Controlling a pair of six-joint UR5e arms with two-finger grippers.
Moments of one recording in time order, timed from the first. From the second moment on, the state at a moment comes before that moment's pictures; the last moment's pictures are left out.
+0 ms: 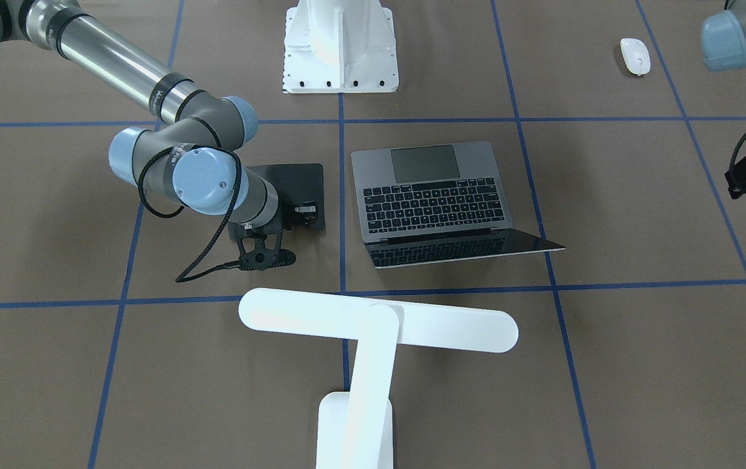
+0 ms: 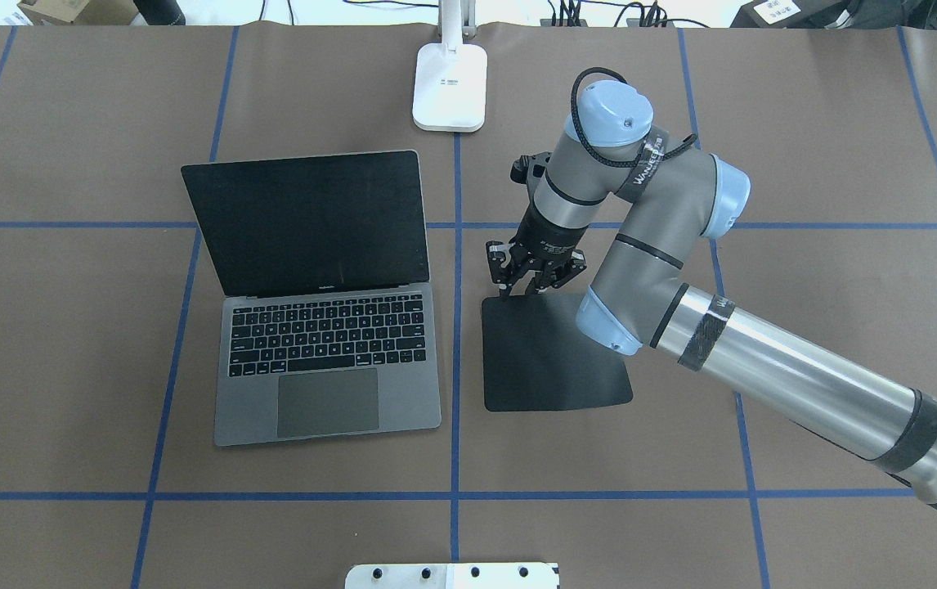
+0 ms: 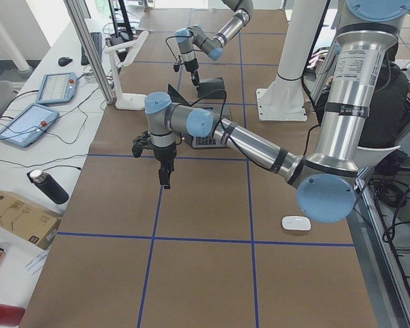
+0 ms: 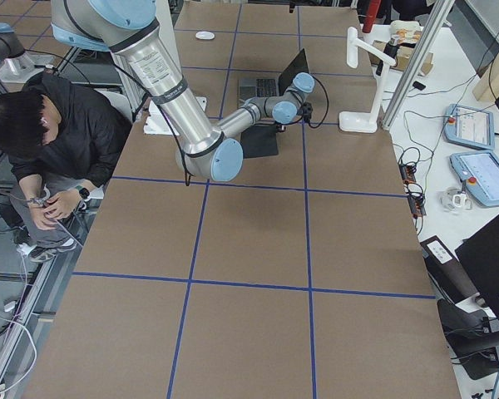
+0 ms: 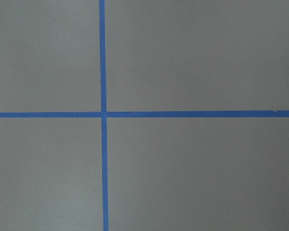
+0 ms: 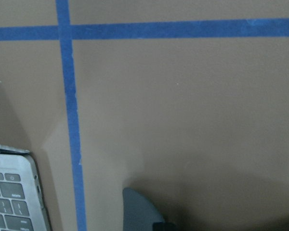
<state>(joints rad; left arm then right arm) -1.27 -1.73 -1.85 -1.31 -2.10 -0.34 0.69 -0.84 1.31 -1.27 2.37 1.08</state>
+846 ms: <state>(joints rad) -1.27 -1.70 -1.87 -1.34 -2.11 -0.33 0.83 -0.86 1.34 -1.27 2.37 1.07</state>
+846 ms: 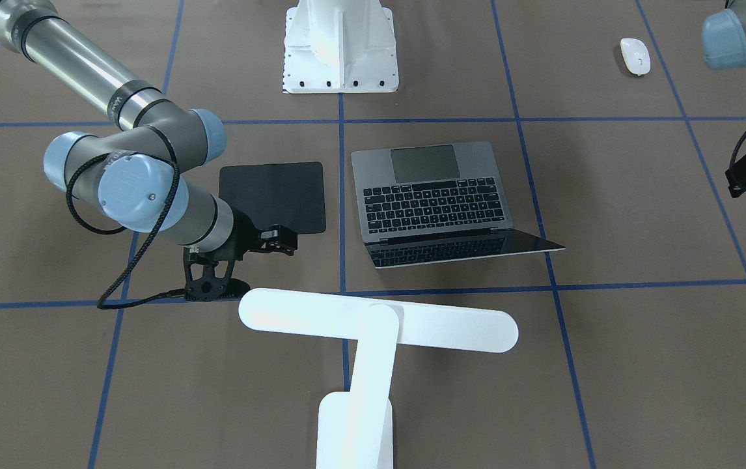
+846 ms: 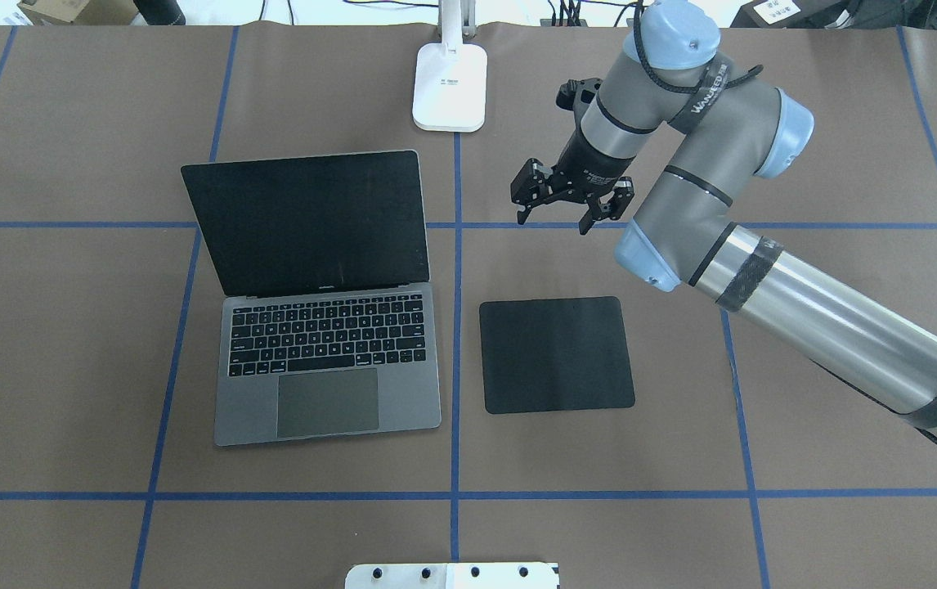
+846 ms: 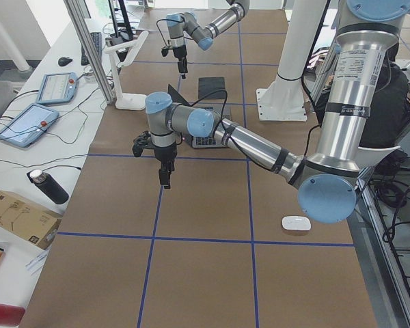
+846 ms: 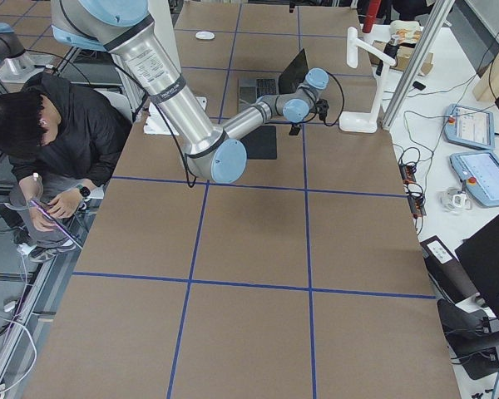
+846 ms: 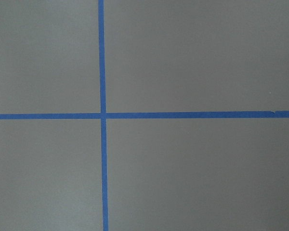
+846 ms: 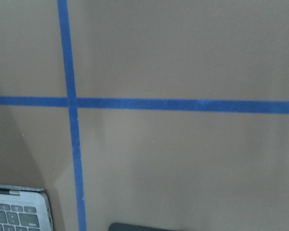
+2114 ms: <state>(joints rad) -1.11 -1.07 -1.92 -2.15 -2.19 -0.73 1.05 -1.17 1.55 -1.28 2.37 0.97</state>
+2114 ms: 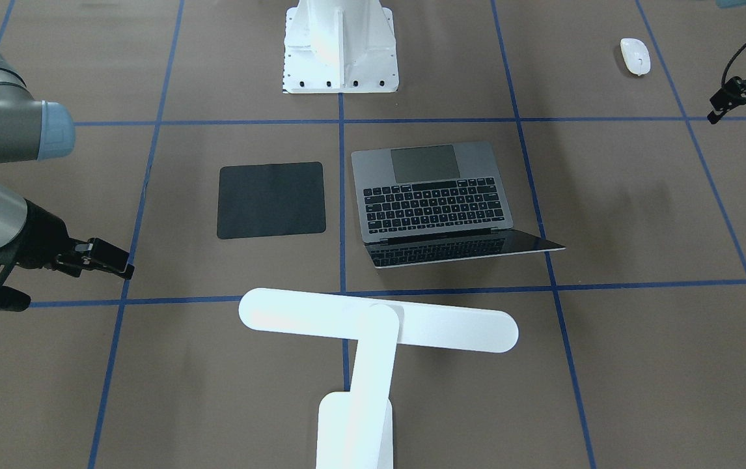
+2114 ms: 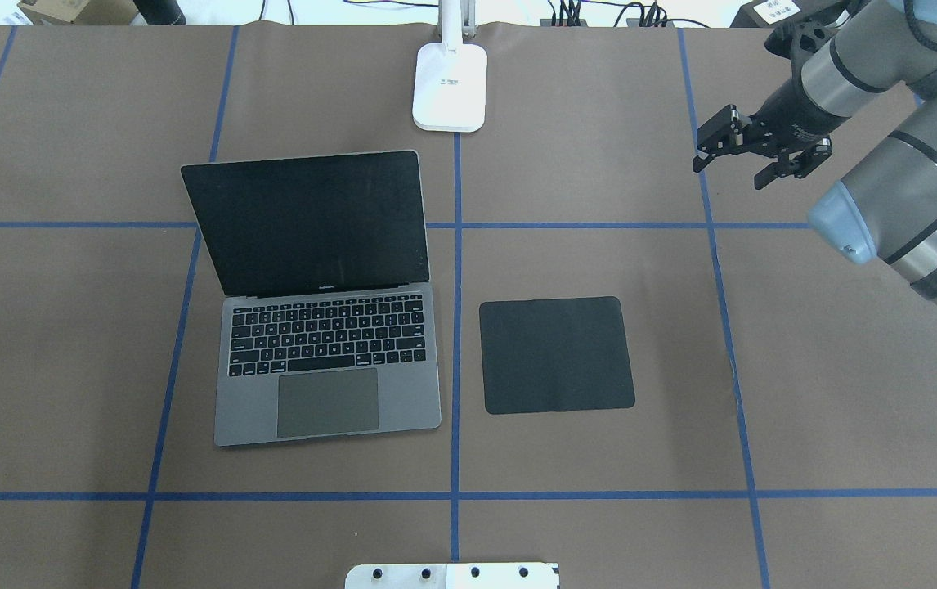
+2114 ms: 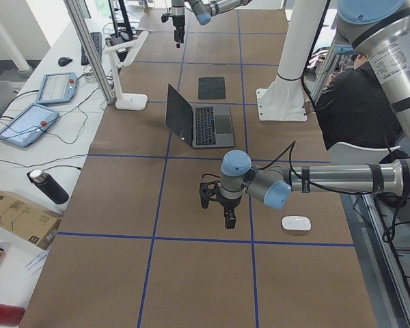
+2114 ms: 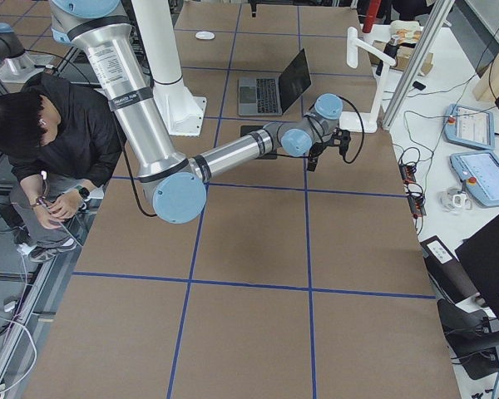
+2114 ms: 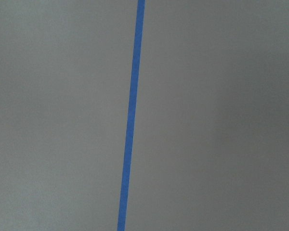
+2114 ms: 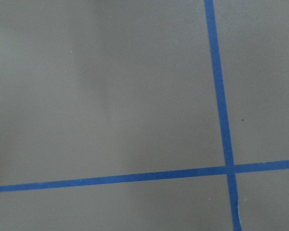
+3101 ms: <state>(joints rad) -0.79 -0.90 -1.78 -2.67 -2.14 -1.10 1.06 -1.27 1.64 -1.29 2.37 0.95</state>
